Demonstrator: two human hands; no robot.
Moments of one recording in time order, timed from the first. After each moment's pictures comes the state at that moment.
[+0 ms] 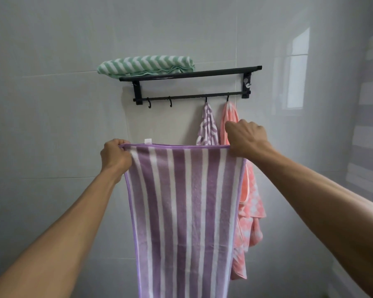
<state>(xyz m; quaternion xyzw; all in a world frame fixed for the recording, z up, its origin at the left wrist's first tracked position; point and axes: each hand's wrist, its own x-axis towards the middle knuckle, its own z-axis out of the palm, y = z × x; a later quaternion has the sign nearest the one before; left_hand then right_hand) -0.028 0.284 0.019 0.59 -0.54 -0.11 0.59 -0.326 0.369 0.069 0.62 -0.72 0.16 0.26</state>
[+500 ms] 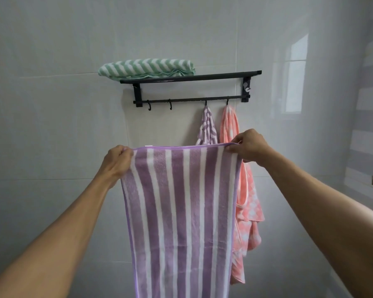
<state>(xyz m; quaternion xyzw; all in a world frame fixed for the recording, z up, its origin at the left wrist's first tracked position) -0.006 0.265 0.008 0.57 -0.61 -0.18 0.52 -0.364 0.344 0.052 0.61 -0.67 0.42 -0.08</state>
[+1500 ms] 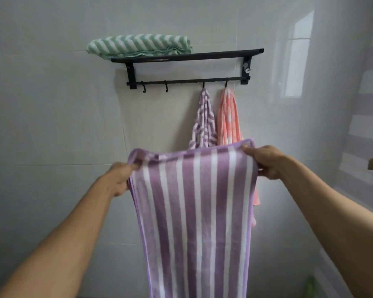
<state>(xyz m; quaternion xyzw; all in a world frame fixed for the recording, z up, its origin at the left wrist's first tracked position) -0.026 0.264 -0.052 0.50 -0.48 -0.51 0.51 -0.407 0.346 -0.015 0.42 -0.61 0.54 -0.40</state>
